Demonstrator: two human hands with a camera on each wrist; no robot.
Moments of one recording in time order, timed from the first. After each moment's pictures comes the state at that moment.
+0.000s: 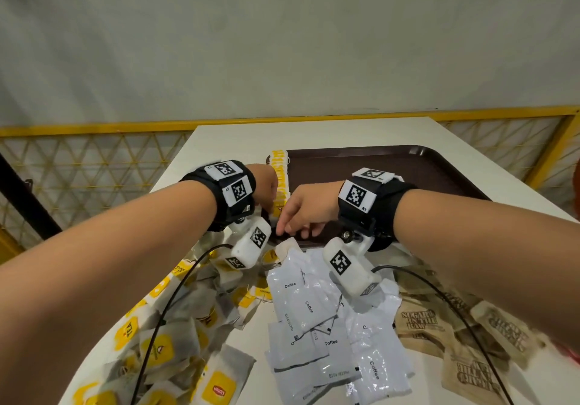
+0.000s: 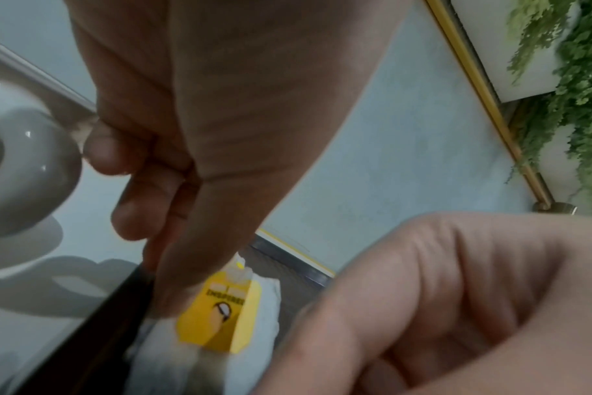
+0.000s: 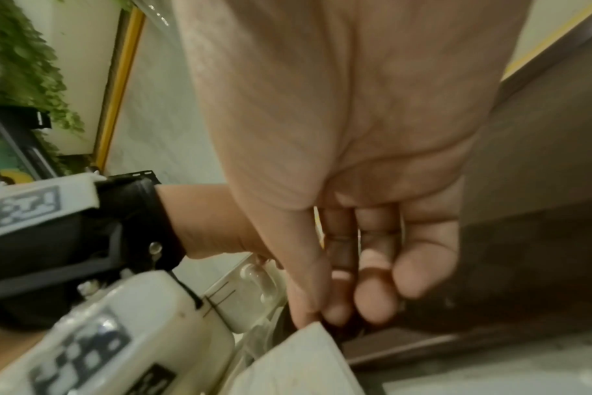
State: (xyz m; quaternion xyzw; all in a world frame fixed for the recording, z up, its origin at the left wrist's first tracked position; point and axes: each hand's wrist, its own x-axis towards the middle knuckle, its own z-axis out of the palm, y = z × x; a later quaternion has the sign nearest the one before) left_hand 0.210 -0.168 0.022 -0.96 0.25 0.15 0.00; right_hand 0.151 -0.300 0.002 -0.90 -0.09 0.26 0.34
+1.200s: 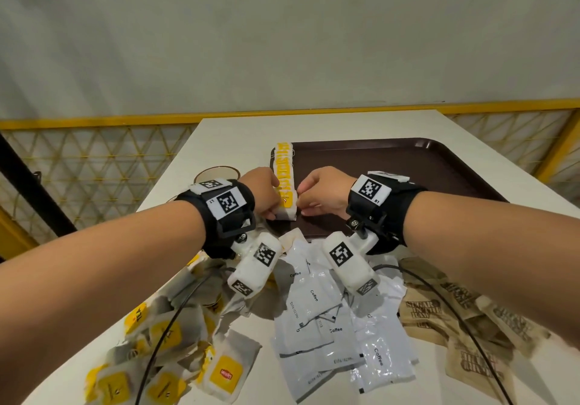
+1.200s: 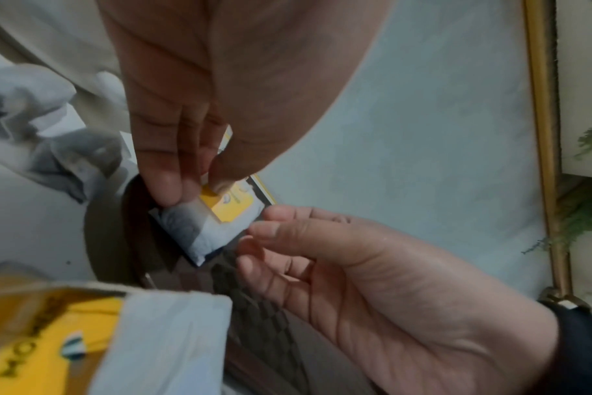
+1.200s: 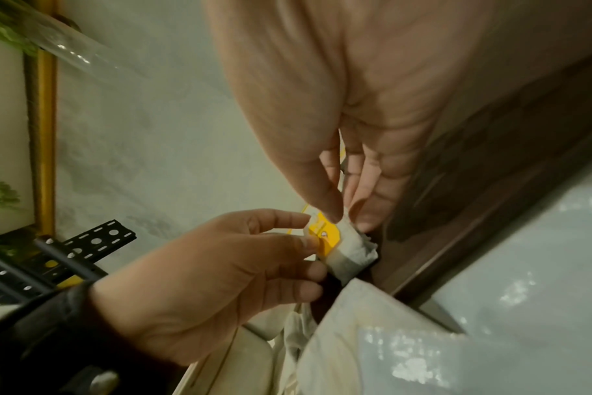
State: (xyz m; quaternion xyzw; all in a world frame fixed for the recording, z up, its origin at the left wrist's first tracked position) left_hand 0.174 -0.161 0.000 -0.92 0.07 0.16 -0.34; right_hand 0.148 -0.300 -0.014 -0.80 0.09 0.10 0.58
